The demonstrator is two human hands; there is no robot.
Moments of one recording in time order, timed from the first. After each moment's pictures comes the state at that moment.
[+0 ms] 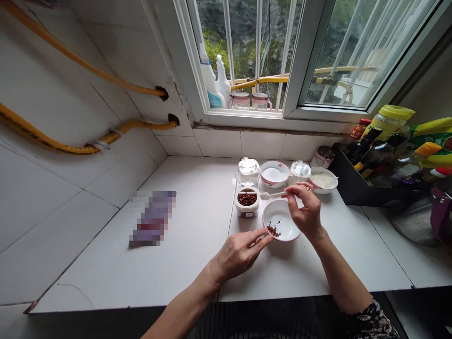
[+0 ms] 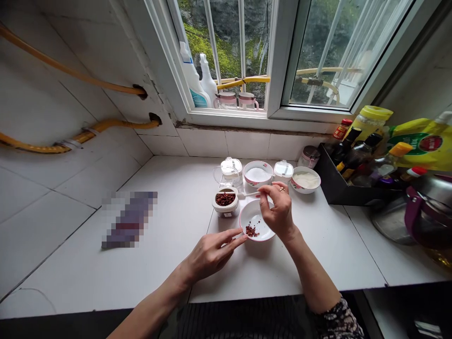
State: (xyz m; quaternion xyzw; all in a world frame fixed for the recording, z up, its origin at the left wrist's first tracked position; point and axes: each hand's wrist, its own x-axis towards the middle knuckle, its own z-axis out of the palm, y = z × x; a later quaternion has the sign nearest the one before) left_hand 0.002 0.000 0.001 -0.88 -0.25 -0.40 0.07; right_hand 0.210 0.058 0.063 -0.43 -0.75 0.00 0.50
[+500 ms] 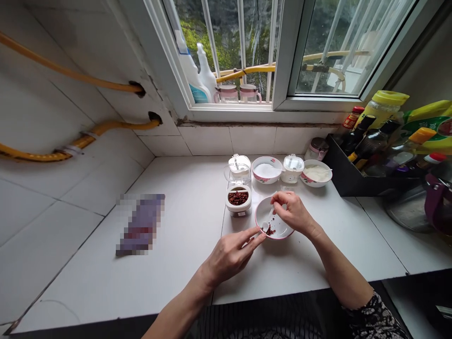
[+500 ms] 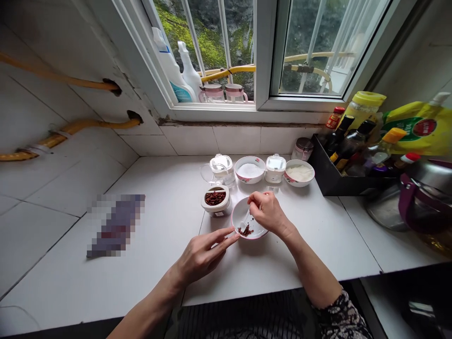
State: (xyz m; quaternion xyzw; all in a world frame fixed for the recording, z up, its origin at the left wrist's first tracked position) left_hand -0.002 -0.002 -0.003 -0.88 -0.26 -0.39 0.06; right_hand 0.217 0.060 0.045 -0.49 -0.78 0.22 0.34
